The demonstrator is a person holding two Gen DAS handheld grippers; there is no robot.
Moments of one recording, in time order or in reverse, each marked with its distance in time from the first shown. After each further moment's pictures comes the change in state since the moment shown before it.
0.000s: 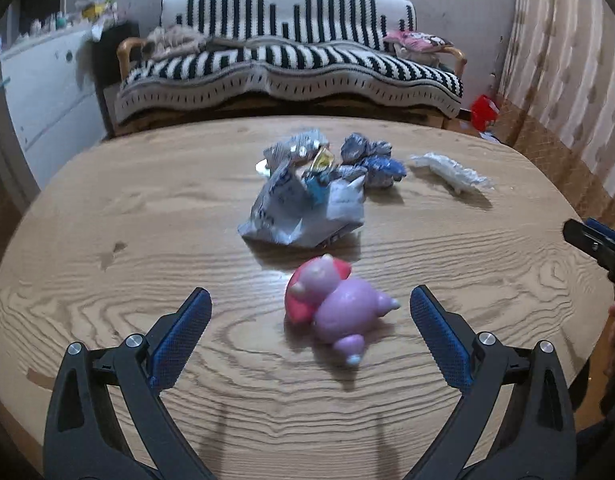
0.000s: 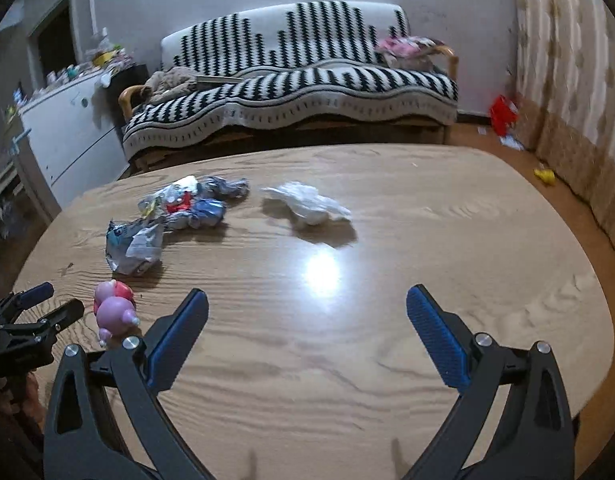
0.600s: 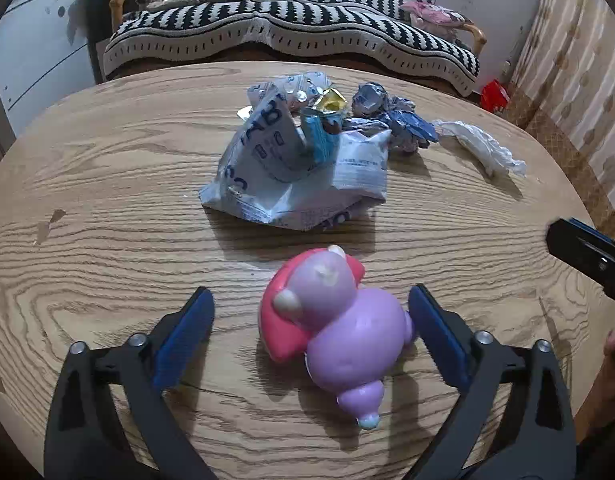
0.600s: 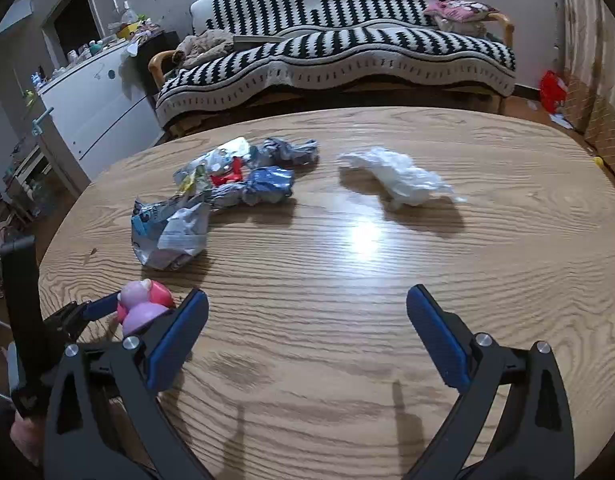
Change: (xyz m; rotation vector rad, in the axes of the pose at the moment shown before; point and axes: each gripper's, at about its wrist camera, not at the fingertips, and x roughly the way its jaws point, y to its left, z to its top) left arm 0.073 -0.005 0.001 -0.061 0.128 -0.021; right arm 0.070 0.050 0.009 -0.006 0.156 0.167
